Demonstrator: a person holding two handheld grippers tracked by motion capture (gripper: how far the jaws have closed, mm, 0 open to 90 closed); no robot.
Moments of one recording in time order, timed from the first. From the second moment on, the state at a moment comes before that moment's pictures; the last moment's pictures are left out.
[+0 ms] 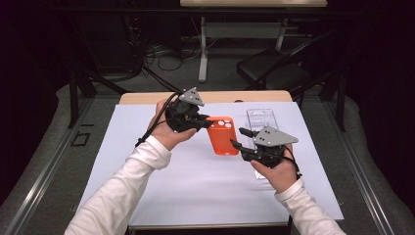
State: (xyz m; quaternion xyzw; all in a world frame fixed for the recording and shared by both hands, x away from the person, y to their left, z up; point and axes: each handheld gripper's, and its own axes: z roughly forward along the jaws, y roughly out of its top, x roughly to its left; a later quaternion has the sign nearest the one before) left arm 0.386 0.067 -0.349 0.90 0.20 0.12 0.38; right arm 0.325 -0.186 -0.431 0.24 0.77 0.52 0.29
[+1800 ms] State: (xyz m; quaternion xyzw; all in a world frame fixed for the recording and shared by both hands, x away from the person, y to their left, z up) left arm 0.383 0.011 -0.344 0.90 0.24 0.19 0.29; right arm 0.340 -0.155 -0.377 0.24 0.80 0.35 0.42
